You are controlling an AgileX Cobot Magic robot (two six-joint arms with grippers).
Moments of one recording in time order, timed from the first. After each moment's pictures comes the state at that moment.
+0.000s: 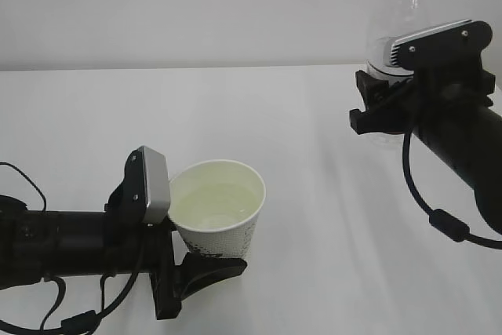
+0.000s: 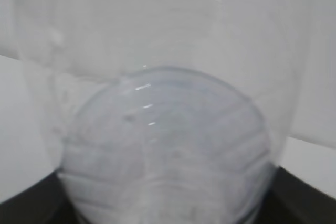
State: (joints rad) left arm -0.44 1.99 -0.58 0.92 -1.07 -0.16; right arm 0.43 1.66 -0.62 0.38 -0.84 -0.44
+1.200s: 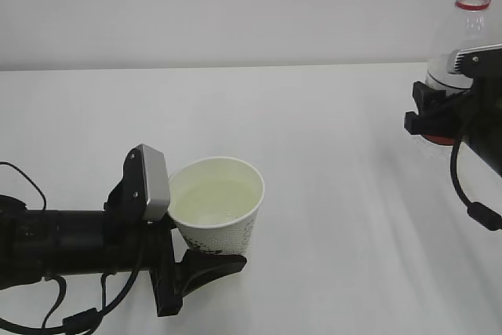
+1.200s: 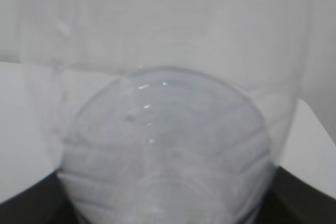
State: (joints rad) left arm -0.44 1.99 -0.58 0.91 -1.07 -0.16; right arm 0.18 1.75 -0.58 0.23 -0.91 -0.26
